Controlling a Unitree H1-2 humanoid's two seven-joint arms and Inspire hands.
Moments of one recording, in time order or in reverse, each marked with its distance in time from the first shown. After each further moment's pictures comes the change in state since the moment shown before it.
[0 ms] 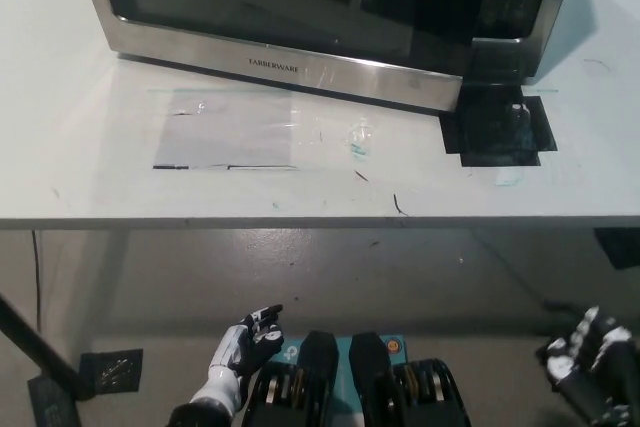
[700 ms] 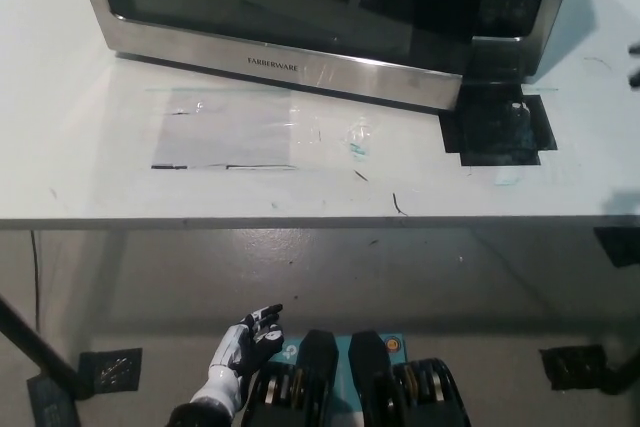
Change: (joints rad) left_arm -0.002 0.000 -0.003 -0.003 -0.002 -0.001 -0.007; right_arm -0.654 -0.237 -0.117 -0.044 0.136 0.311 0.018
